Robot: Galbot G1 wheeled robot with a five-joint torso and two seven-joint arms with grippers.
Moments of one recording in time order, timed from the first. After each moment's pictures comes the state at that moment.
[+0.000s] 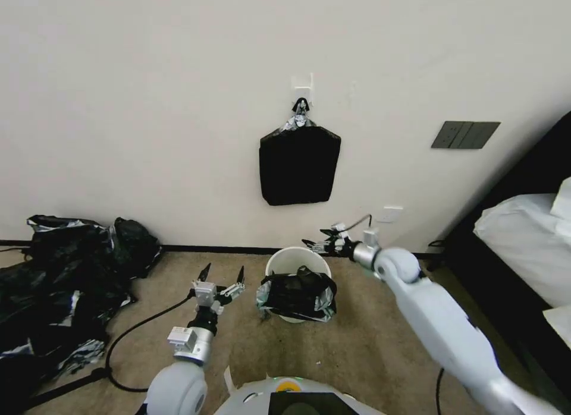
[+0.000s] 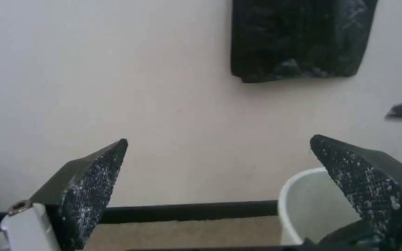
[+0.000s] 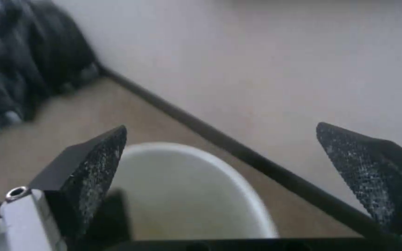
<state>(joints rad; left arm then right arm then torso) 1.76 -1.21 -0.41 -2.28 -0.23 -0.04 -0.20 -0.80 0.98 0.20 1.68 0.58 -0.58 -0.45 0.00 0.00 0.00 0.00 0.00</state>
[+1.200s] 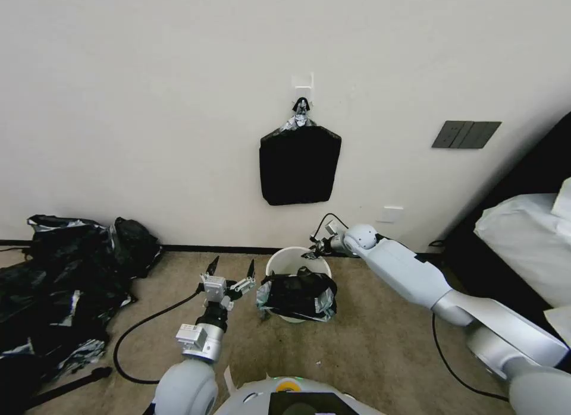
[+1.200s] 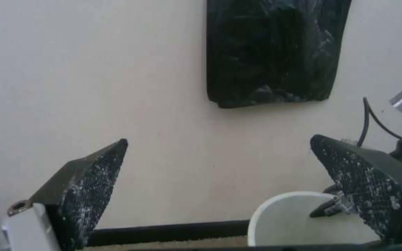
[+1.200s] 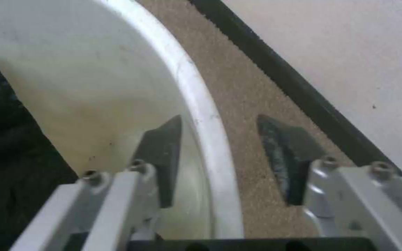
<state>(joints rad) 1.72 -1.23 -0.32 -2.35 -0.17 0.02 -0.23 -0.32 0.95 -0.41 1.28 0.58 -0.71 -0.50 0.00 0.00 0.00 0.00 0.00</state>
